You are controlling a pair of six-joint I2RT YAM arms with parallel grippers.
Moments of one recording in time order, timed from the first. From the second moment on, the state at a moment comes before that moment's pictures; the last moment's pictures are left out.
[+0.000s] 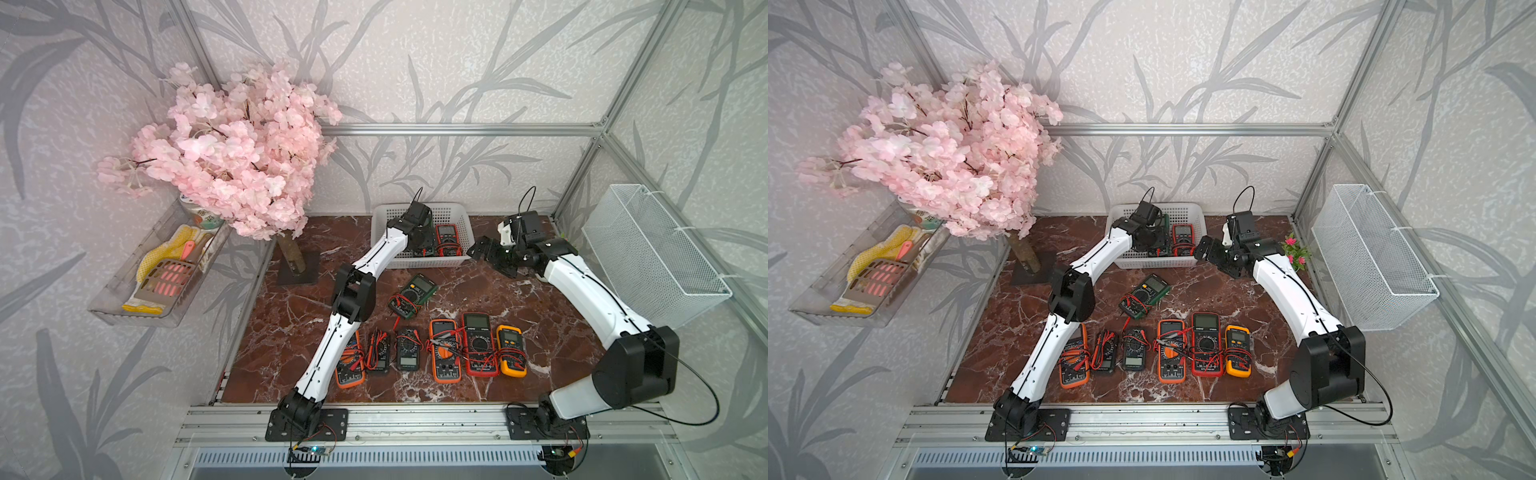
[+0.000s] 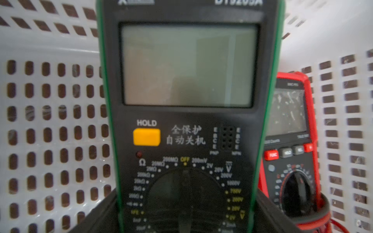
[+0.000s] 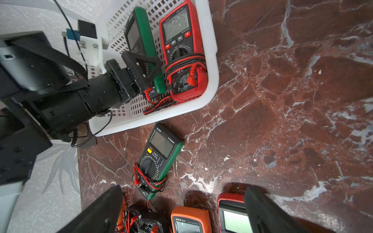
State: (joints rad) left arm -0.50 2.67 2.54 -0.80 0.04 -0.57; right arm 0.23 1.50 1.34 -0.73 -0.27 0.63
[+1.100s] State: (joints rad) left arm -0.51 2.04 2.06 -0.83 -0.05 -0.57; right arm 0.39 1.28 1.17 -0.75 -0.22 0.60
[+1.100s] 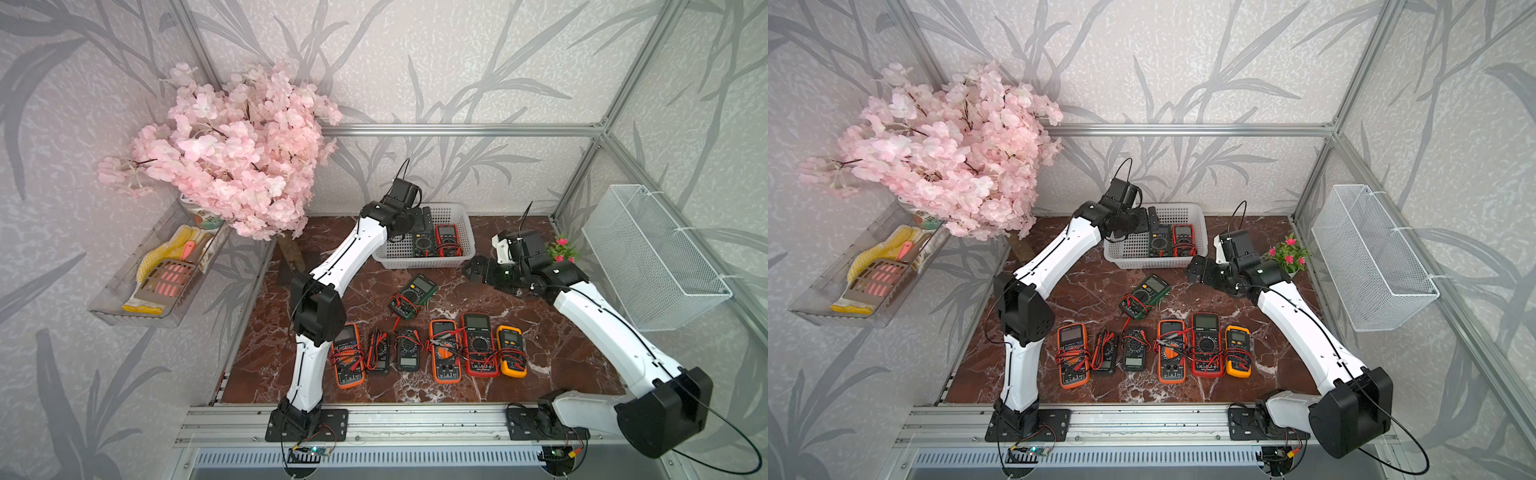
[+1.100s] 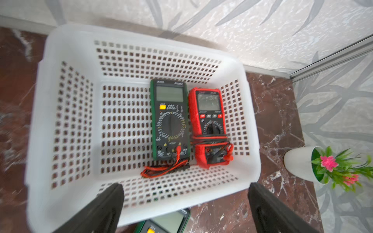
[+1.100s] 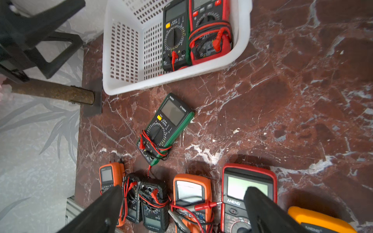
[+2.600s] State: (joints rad) left arm -0.52 1.18 0.73 -0.91 -0.21 -0.84; right arm 0.67 1.28 1.10 -0.77 -0.09 0.55
